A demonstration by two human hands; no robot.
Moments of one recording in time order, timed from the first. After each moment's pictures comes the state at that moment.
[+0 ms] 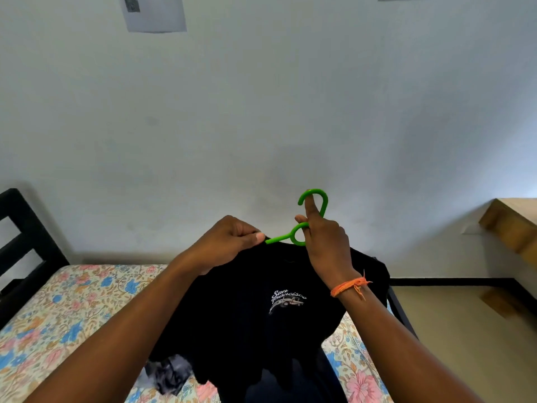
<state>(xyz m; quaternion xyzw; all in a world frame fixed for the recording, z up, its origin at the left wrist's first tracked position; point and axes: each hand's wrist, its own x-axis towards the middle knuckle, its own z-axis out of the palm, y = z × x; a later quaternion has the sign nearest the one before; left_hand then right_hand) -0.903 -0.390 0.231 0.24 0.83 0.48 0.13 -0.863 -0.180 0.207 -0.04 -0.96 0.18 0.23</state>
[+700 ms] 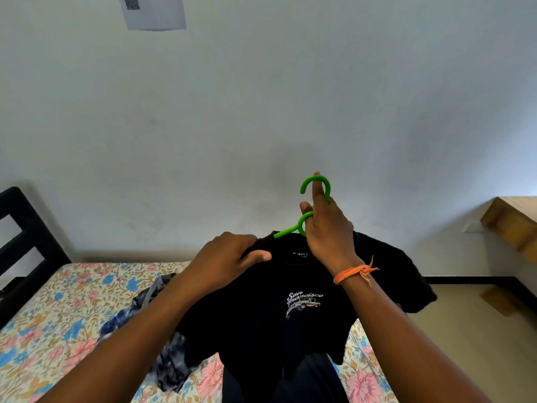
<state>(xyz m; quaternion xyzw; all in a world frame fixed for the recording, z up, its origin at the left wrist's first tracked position) -0.889 -0.395 0.210 0.30 0.93 0.23 -0.02 -0.874 -0.180 0.224 -0.07 -0.94 0.22 0.25</state>
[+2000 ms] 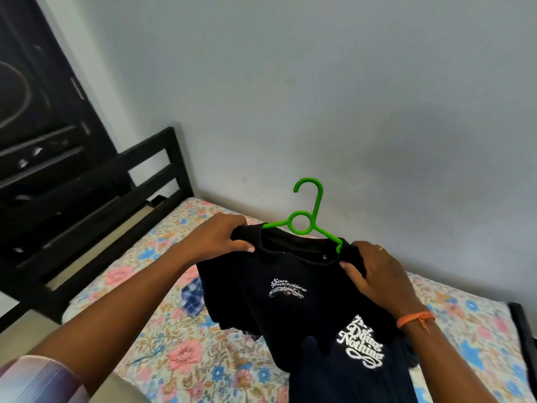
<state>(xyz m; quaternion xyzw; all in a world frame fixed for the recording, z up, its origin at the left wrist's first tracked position) -0.936 -0.652 0.152 0.11 0.97 0.21 0.00 -0.951 -0.283 0.097 0.23 -0.94 0.20 0.14</state>
